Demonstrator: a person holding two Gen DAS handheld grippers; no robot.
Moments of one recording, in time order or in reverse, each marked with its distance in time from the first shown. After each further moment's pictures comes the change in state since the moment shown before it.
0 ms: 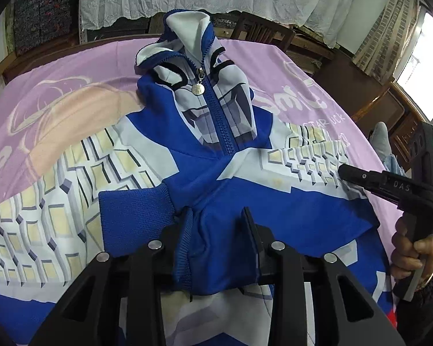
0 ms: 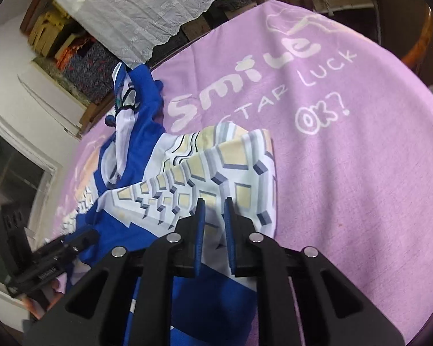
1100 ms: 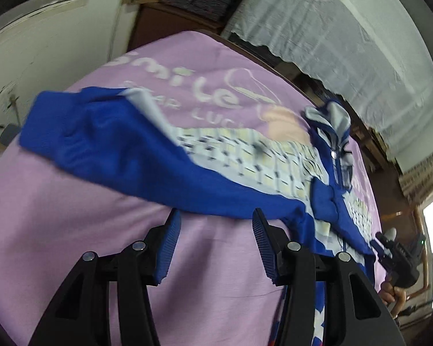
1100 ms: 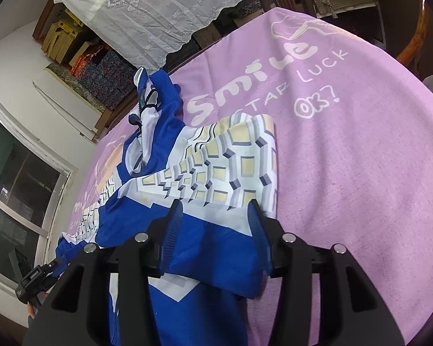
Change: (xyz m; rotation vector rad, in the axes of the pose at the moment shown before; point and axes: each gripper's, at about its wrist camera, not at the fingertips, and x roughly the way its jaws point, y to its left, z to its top) left arm -0.175 0.187 -0.141 -0.623 -0.190 0.133; right arm -0.031 0.002 -0.025 -0.003 -0.040 0.068
